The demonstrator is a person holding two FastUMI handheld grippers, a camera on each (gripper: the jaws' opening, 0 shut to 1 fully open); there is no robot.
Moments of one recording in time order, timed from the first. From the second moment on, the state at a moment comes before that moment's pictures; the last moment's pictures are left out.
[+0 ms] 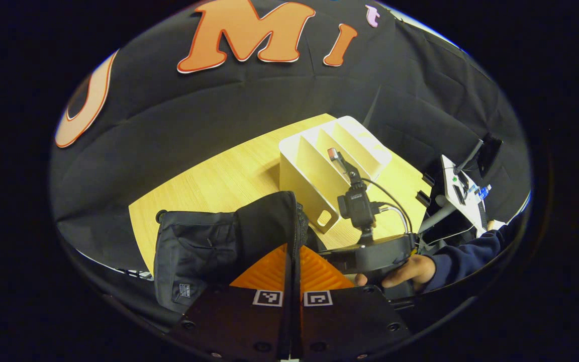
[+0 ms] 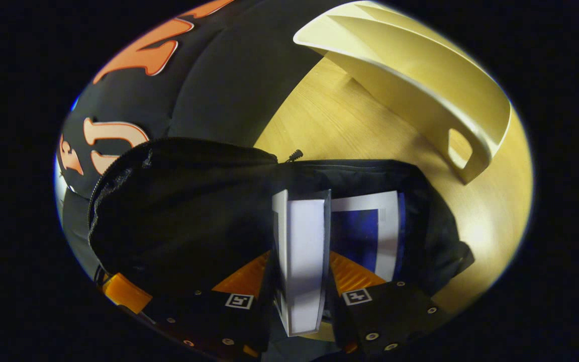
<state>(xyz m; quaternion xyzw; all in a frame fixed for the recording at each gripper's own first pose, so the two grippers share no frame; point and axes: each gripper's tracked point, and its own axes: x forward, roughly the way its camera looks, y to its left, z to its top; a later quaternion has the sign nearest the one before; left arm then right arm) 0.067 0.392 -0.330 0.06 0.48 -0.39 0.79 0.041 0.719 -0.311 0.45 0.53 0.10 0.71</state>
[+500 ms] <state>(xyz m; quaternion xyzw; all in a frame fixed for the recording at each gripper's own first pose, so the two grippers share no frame) 0.057 0.384 -0.357 0.06 0.48 -0.33 0.81 0.033 0.580 -0.265 0.29 0.51 0.10 0.80</state>
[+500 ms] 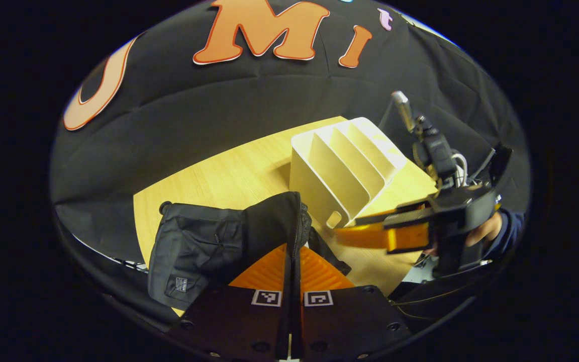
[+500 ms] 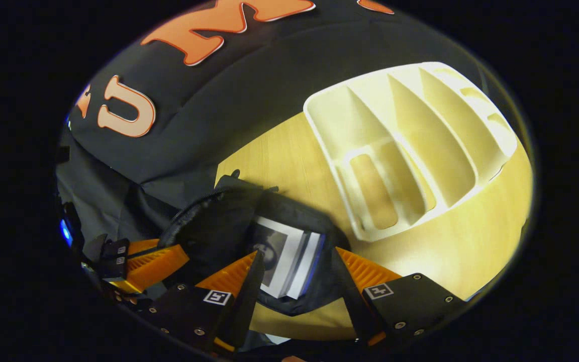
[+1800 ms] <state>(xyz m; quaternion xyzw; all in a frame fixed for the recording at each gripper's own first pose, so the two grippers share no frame) 0.056 0.215 -0.207 -0.02 0.22 -0.09 0.97 0.087 0.299 -0.085 0.09 0.18 0.09 0.97</state>
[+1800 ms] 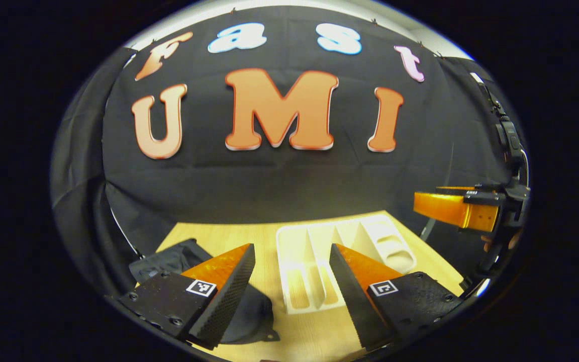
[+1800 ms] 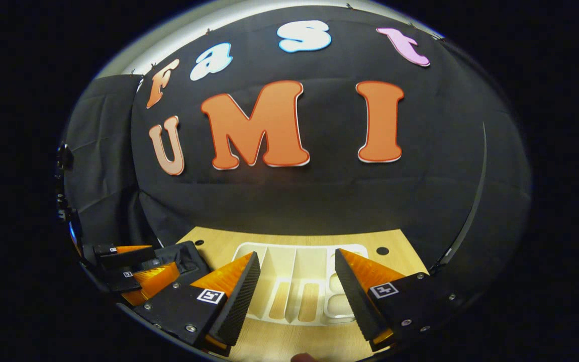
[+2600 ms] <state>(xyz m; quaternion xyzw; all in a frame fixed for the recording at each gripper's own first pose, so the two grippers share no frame) 0.069 0.237 -0.140 -0.04 0.03 -0.07 1.00 0.088 0.330 -0.020 0.07 0.05 0.05 1.00</state>
